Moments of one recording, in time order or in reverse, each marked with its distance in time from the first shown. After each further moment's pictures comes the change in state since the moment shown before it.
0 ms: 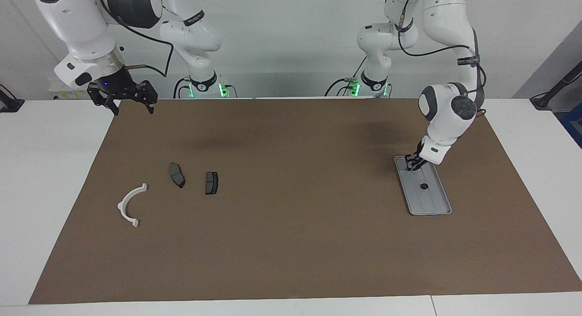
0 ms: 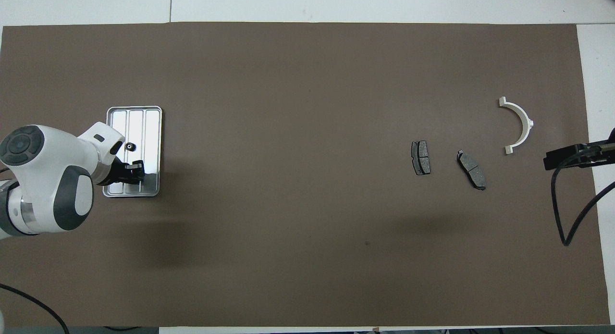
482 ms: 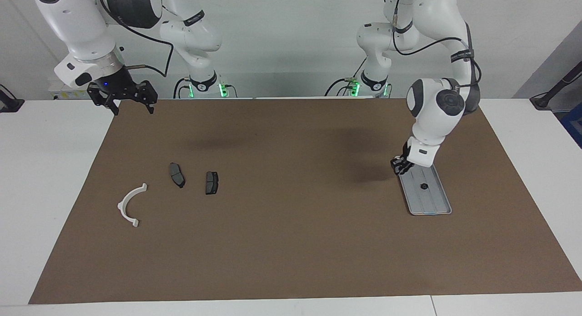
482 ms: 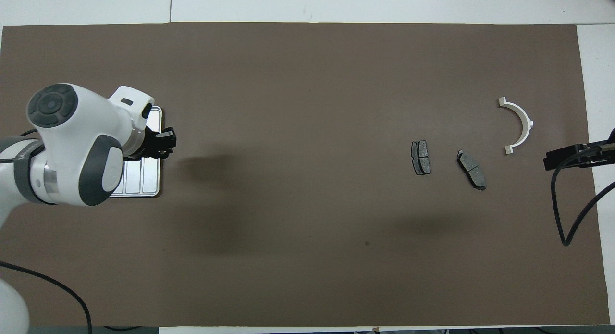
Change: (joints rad) left arm -0.212 0.035 -0.010 0.254 -0.023 -0.173 -0.385; right arm -0.001 0.000 0.000 -0.001 0.000 0.000 0.000
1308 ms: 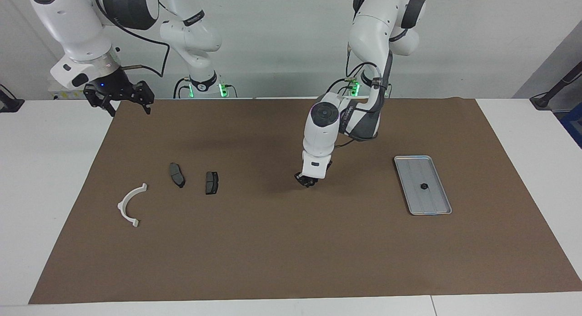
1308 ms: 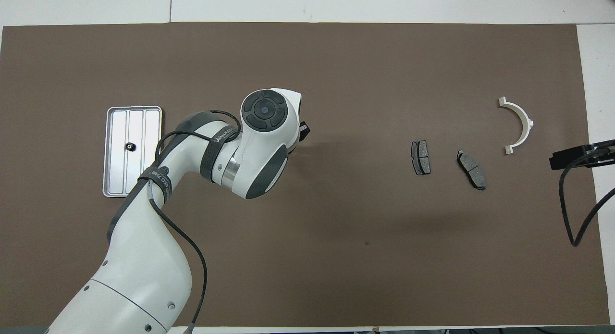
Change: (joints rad) left arm -0.393 0.333 0.001 0.338 -0.013 0.025 -0.553; right arm -0.025 0.000 -0.003 -0.006 0.000 0.025 -0.054
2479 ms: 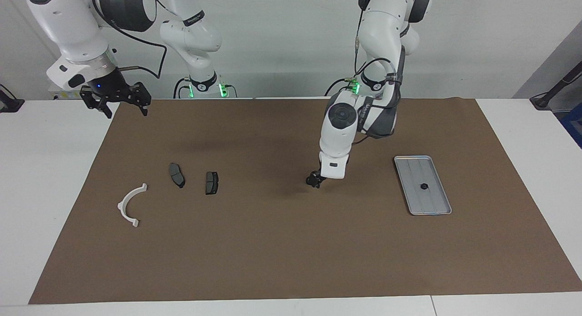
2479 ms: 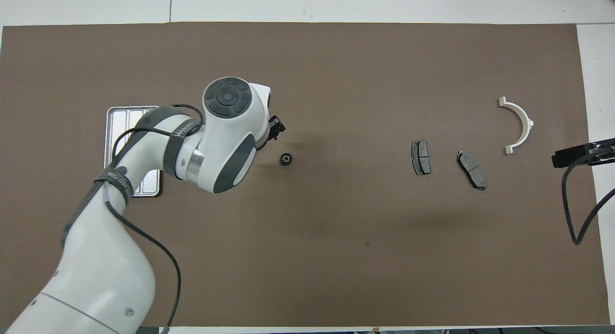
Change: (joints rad) left arm 0.096 -0.123 0.034 -0.058 0.003 -0.141 0.124; right arm -0.005 0.004 0.001 -0.010 0.000 0.028 -0.020
